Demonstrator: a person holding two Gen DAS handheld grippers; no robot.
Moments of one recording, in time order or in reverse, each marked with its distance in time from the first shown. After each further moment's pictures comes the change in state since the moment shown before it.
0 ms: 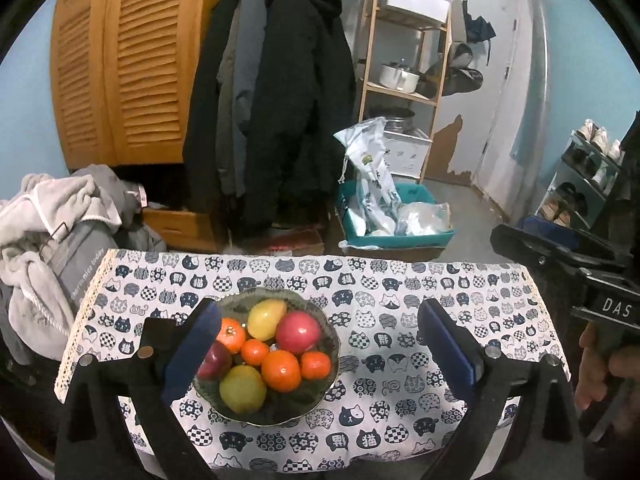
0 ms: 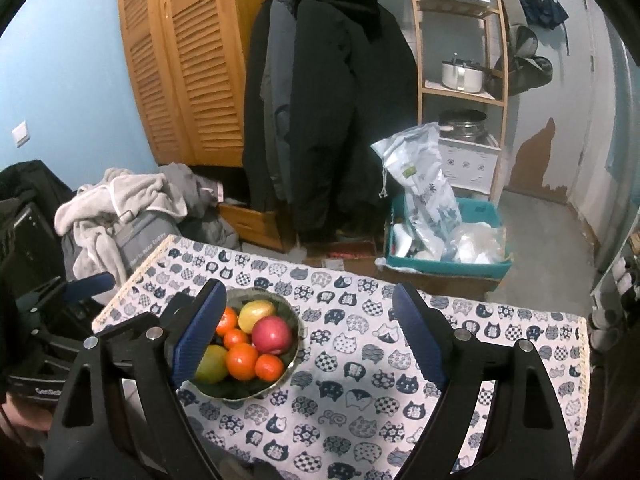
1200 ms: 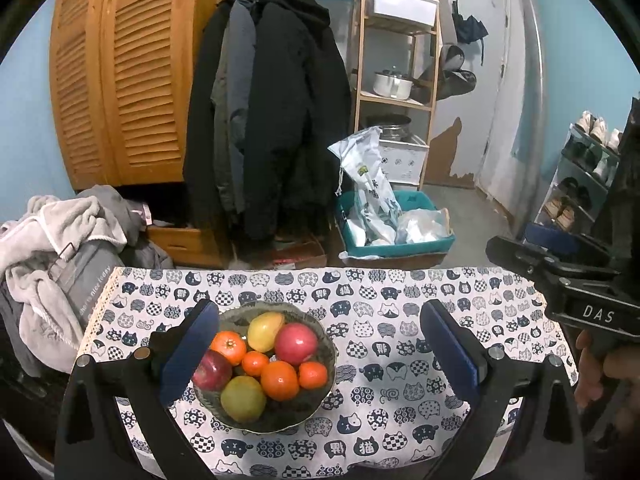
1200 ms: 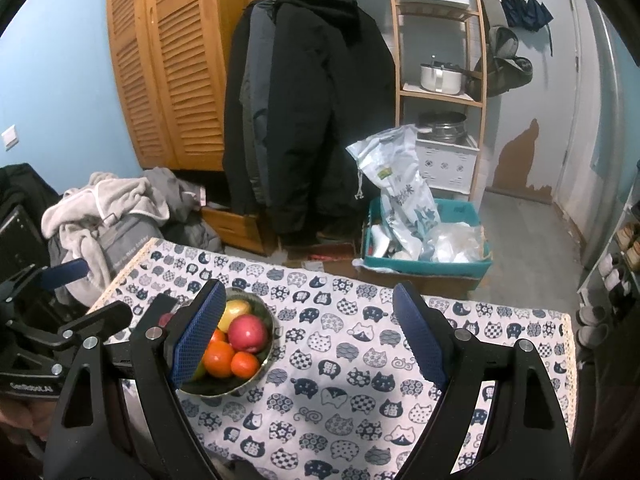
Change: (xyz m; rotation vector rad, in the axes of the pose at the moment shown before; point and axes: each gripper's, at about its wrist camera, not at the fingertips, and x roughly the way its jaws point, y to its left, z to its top) left arm -0.009 -0.019 0.003 0.036 -0.038 0.031; right arm -0.012 -0.022 -0.006 0.005 -0.013 -0.044
